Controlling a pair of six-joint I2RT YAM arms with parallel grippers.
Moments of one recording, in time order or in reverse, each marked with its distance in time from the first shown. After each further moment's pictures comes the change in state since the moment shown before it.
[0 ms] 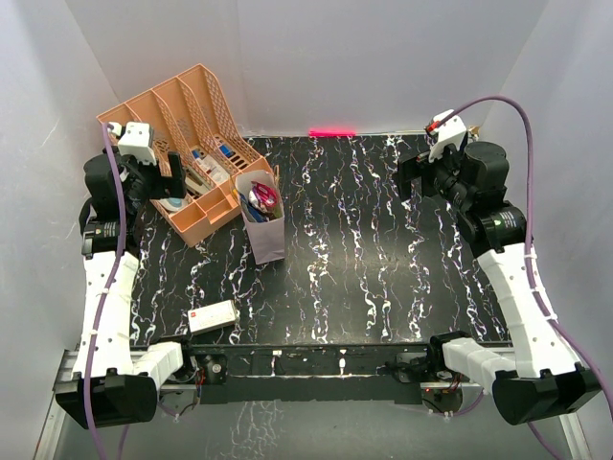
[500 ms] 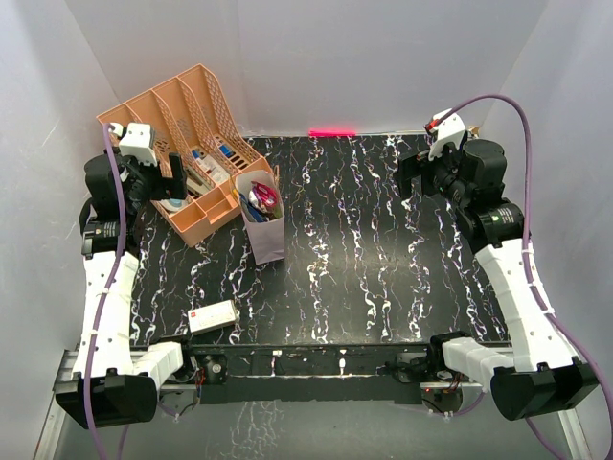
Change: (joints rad) left arm 0.000 0.000 0.000 -0.015 0.013 0.000; right arm -0.011 0.023 -0.002 0.002 0.001 0.001
